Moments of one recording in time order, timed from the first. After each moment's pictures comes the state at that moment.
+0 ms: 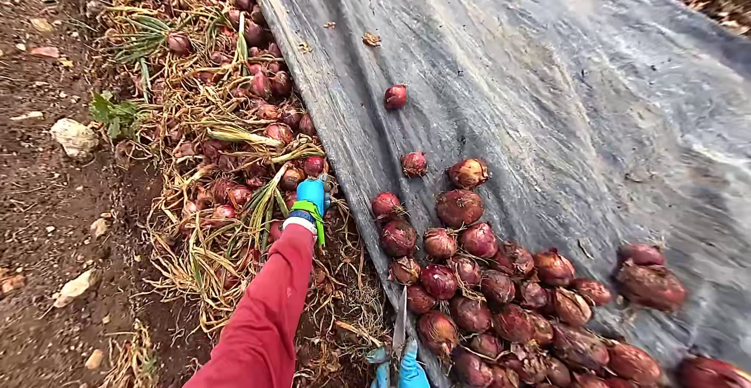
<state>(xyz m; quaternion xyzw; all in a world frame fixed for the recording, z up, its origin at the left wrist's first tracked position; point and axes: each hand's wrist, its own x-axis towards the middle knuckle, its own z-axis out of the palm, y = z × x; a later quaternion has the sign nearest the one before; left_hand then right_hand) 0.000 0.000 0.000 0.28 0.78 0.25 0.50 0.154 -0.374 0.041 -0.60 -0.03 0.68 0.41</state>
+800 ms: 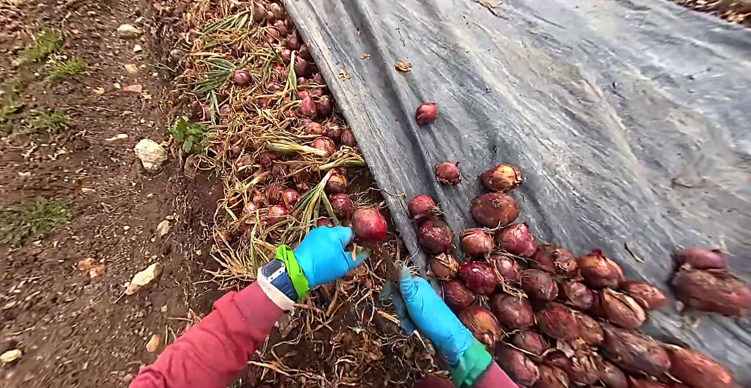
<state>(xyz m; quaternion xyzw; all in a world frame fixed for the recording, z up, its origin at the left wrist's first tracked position) -0.085 -0.151 0.188 0.78 0.54 -0.09 0.31 0.141 -0.259 0.088 -0.52 -0.44 0.69 0.26</state>
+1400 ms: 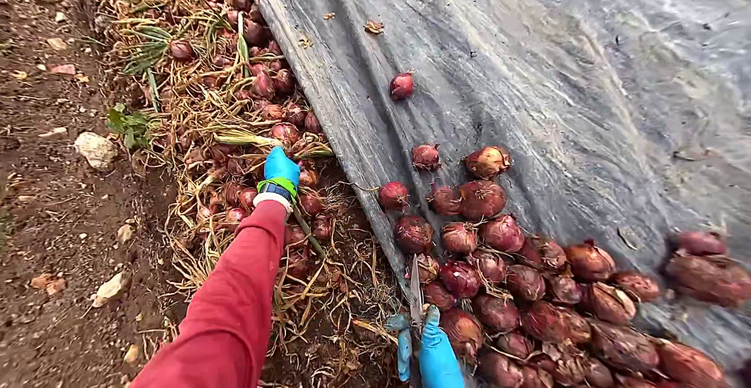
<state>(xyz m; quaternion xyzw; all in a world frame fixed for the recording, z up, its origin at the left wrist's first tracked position) -0.080 0.063 0.046 0.53 0.83 0.03 0.19 0.162 -0.327 0.041 -0.62 -0.10 0.66 0.41</state>
